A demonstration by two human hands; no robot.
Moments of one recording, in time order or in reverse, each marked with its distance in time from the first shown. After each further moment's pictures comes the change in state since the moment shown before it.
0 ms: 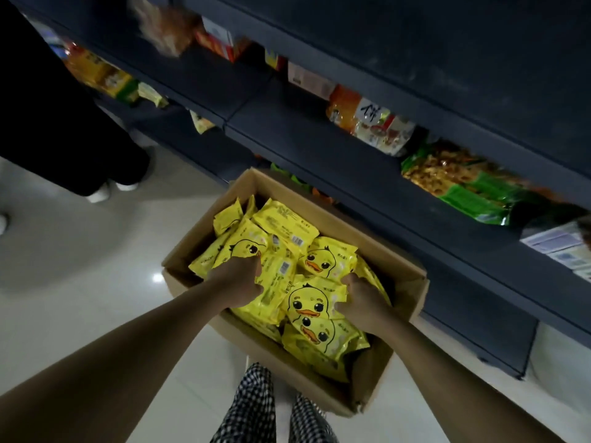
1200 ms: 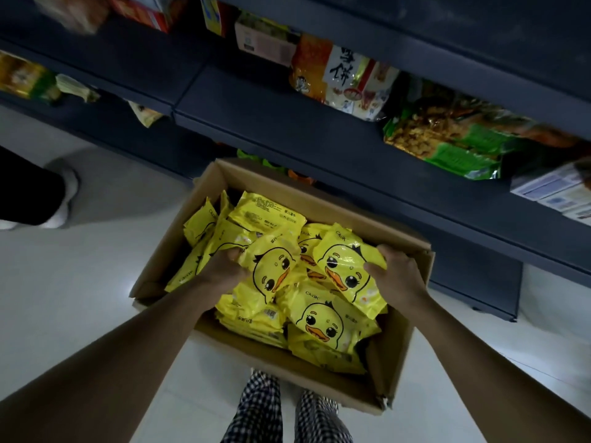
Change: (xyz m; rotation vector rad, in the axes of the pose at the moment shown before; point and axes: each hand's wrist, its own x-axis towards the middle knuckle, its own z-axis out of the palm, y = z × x) left_hand 0.072 -0.018 0.011 -0.762 -0.043 -0.145; right_hand 0.011 0.011 -0.012 0.163 0.338 0.230
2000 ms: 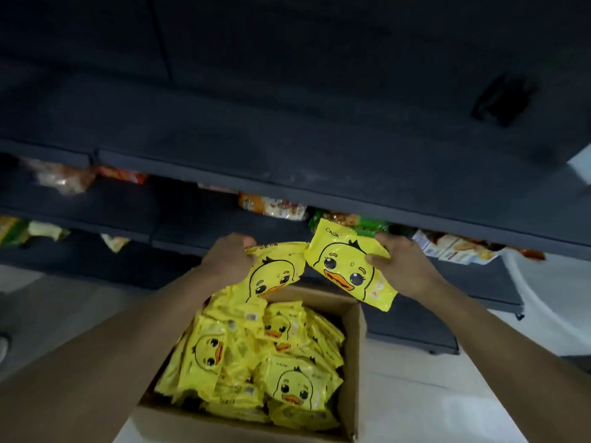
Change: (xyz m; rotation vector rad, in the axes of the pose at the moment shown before) left_hand -0.126 0.173 -0.055 0.524 0.108 0.686; right_hand -0.114 -0.047 -0.194 0.089 0.324 -0.179
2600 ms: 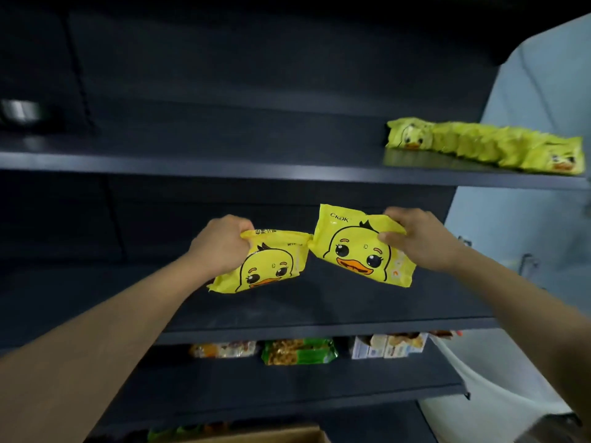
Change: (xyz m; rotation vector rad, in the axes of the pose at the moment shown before) left_hand -0.065 0.220 -0.177 0.141 0.352 0.523; right_hand -0.096 -0.075 -0.255 -0.105 0.531 -0.179
